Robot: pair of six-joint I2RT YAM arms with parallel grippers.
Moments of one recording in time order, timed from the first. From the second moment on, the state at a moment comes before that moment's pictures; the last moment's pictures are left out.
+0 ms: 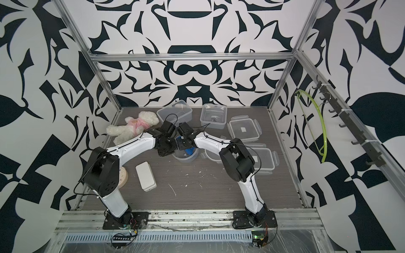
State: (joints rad) left arm -0.56 1.74 1.27 -0.75 0.05 -0.83; right arm 0.75 2.11 1.65 -0.55 0.12 0.35
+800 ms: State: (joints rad) left arm -0.60 1.78 1.27 -0.87 0.07 -0.77; right arm 0.82 2.06 1.55 -0.87 -0.29 0.13
